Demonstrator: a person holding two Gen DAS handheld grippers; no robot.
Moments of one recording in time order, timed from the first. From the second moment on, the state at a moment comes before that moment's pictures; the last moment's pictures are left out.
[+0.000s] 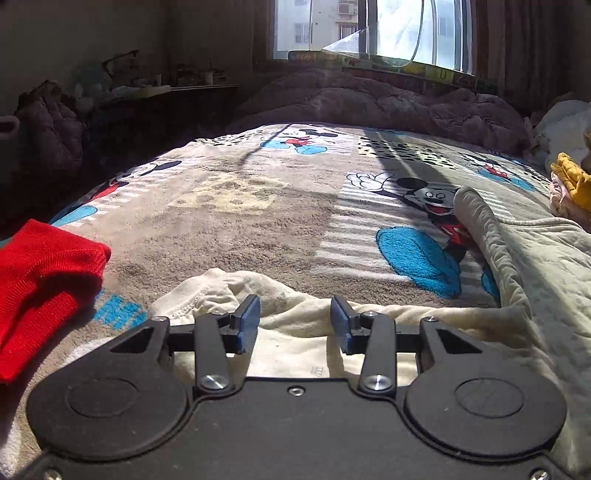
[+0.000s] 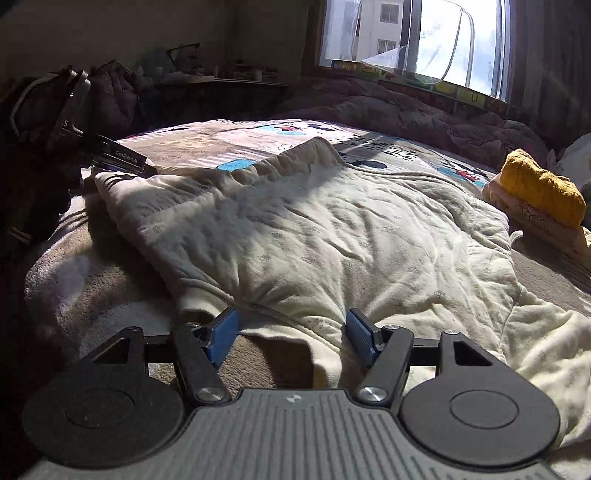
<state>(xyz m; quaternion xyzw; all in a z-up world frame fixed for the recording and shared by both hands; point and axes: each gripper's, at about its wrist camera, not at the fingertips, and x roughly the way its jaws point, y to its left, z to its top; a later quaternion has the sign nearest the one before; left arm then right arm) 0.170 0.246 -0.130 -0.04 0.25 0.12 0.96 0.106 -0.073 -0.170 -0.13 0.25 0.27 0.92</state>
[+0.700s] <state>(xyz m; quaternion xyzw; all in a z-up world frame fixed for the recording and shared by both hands) 0.340 0.172 -0.109 -0.15 0.34 -0.04 0.93 0.269 -0.221 -0.134 0.26 0.28 0.13 0.91</state>
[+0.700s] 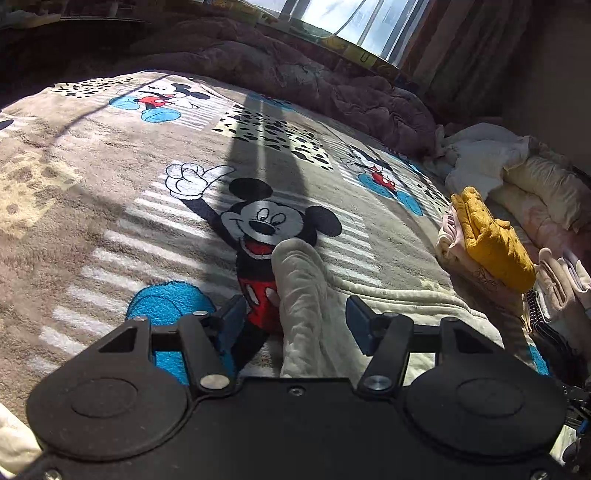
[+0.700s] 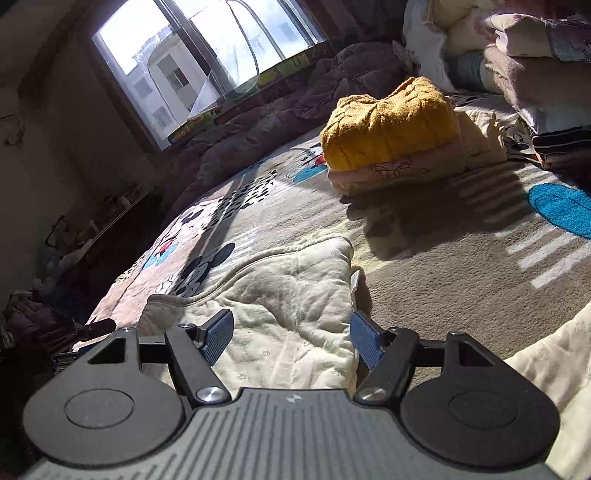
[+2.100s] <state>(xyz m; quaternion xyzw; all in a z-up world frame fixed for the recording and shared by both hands) 0.370 0.223 -0.168 -0.43 0.39 -0.12 0.81 0.279 -0.226 -0.199 0.31 0.24 0.18 0.90</state>
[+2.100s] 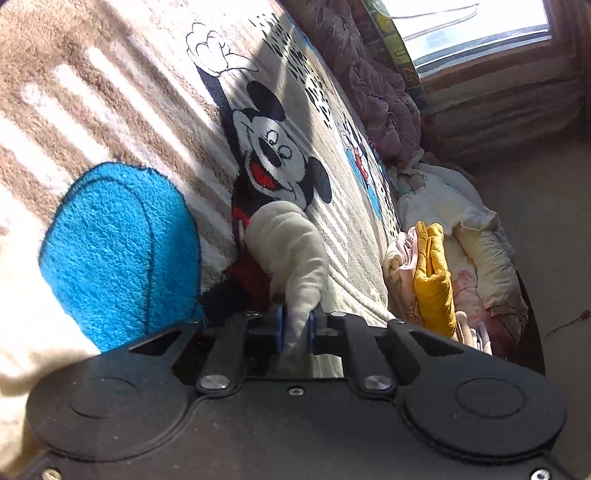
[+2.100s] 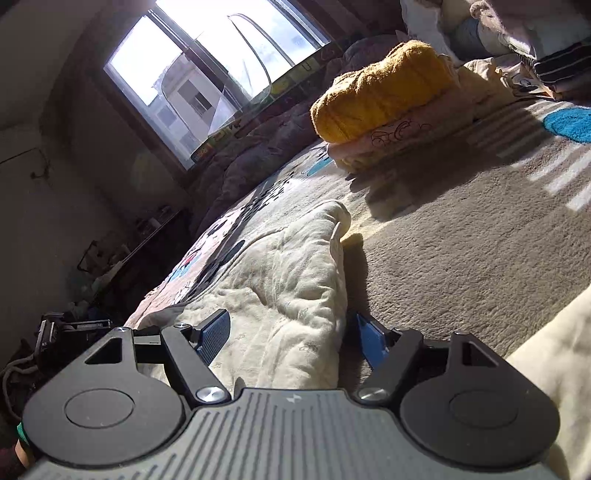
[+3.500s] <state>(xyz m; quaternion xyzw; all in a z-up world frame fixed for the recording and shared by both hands) 0.178 0.350 -0.132 -0.20 0.32 0.21 0.90 0.283 -0.216 -0.198 0.28 0.25 0.16 0.91</state>
